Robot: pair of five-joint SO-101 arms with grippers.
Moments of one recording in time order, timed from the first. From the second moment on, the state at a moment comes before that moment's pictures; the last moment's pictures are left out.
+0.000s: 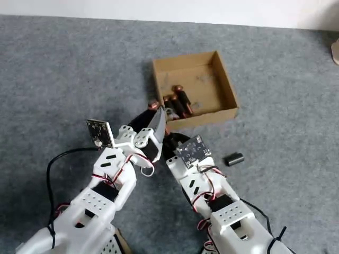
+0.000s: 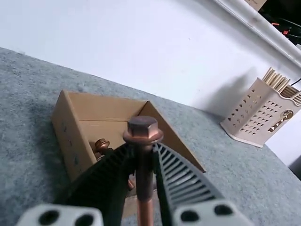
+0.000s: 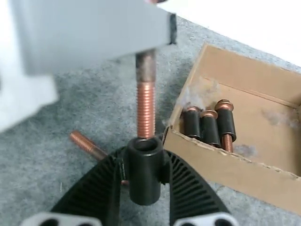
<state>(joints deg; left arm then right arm) 21.7 -47.9 88.2 -30.3 33.5 -33.1 -51.2 95.3 -16.8 11.9</state>
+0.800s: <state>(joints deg) 20.0 -47.9 88.2 -28.0 31.6 -36.3 -51.2 95.3 -16.8 11.6</state>
